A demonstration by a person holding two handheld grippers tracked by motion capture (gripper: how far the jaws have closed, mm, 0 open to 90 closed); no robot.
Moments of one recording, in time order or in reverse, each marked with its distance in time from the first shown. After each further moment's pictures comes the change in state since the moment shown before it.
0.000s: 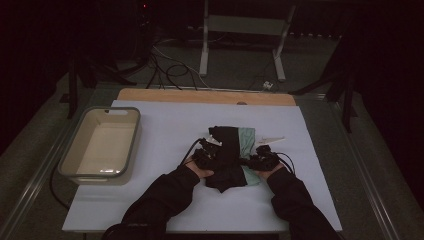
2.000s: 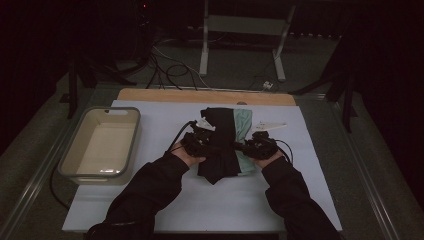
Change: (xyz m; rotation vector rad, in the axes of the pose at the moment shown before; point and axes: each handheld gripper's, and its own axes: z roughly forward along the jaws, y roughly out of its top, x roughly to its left) left arm -0.012 0.039 -0.086 -0.063 0.037 0.109; right arm 0.046 0.064 -0.039 -0.123 -0.036 -0.053
